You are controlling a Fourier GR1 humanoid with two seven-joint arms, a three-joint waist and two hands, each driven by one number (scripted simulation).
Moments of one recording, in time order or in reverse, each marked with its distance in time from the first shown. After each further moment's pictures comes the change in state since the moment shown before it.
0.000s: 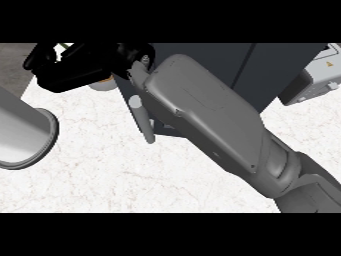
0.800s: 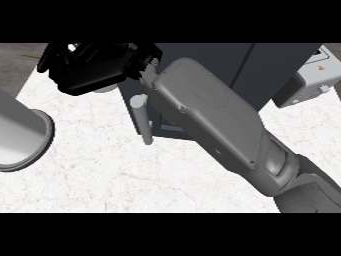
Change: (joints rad) left arm -0.019 -0.011 -0.038 -0.070 0.026 -0.012 0.046; right arm 0.033 0.000 -0.003 0.051 -0.003 0.125 -0.194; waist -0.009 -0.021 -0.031
